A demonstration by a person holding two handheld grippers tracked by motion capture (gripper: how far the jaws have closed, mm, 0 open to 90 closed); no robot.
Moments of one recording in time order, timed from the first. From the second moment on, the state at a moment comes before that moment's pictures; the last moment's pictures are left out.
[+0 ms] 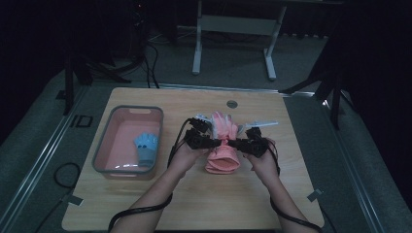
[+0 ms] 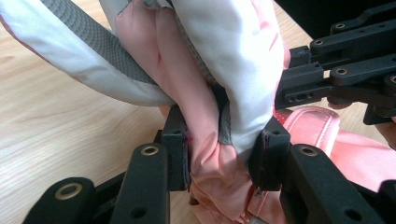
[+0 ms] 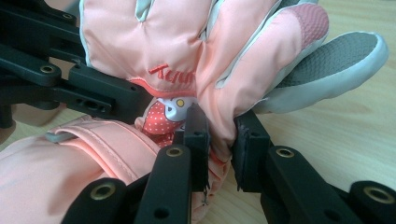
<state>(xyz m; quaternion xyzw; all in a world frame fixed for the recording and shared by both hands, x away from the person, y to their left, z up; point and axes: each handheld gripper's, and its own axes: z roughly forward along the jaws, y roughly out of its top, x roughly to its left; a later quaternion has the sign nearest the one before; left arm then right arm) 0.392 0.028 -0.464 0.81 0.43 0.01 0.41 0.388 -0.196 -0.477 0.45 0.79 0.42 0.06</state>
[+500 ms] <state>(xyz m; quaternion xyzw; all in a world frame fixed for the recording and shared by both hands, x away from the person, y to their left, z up) 0.389 0.081 -0.417 0.80 0.44 0.03 0.41 0.394 -0.146 -0.428 0.42 0.80 0.43 0.06</state>
